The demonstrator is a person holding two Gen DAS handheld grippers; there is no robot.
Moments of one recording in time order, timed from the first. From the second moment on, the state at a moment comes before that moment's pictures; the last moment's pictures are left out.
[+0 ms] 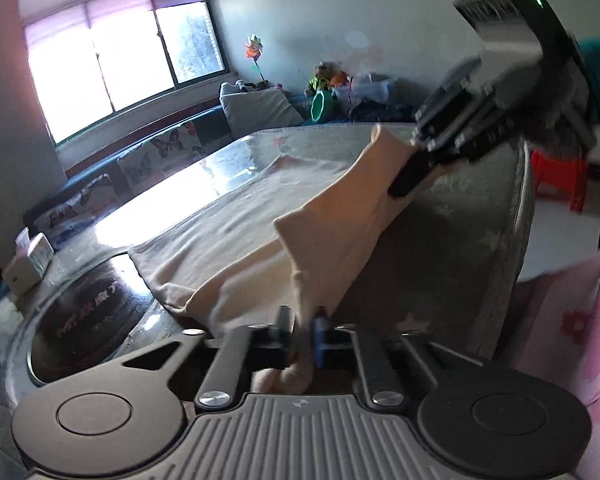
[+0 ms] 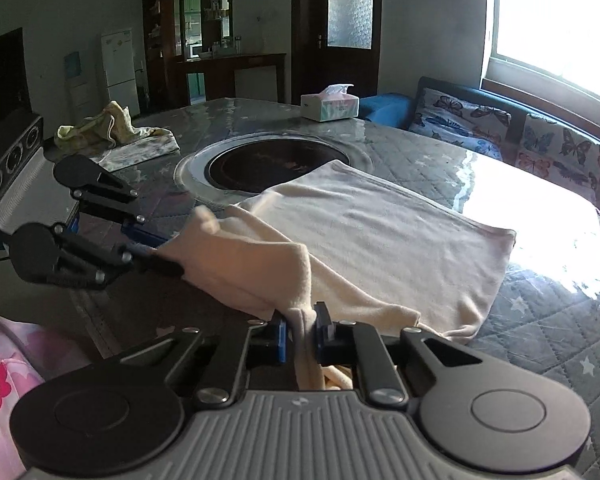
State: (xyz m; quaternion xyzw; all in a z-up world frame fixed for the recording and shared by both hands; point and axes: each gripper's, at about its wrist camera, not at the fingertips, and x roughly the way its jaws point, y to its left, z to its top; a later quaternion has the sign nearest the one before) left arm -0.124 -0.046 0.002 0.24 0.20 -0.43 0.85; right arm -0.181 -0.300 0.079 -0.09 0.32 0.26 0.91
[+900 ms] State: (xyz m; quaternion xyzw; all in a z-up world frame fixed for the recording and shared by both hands) left arm -0.098 -0.048 0.088 0.17 0.19 -0.44 0.86; right arm -0.178 -0.324 0.153 -0.09 0.28 0.28 0.91
